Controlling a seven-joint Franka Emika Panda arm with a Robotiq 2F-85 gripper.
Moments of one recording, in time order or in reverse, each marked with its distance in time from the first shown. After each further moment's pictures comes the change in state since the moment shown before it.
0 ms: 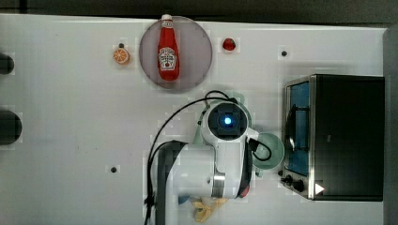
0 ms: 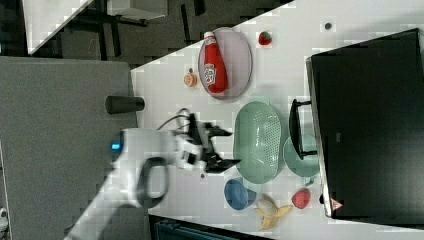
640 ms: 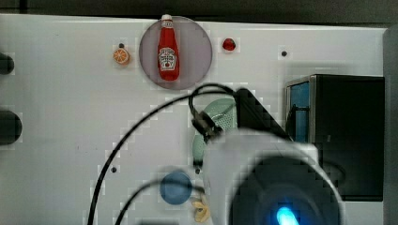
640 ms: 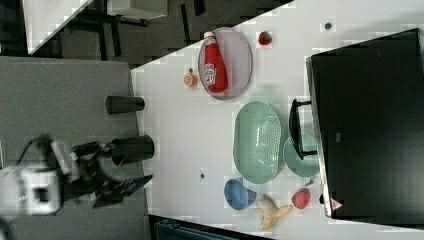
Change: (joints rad) arm 0.026 -0.390 0.007 0.400 -0.037 -0.610 -0.258
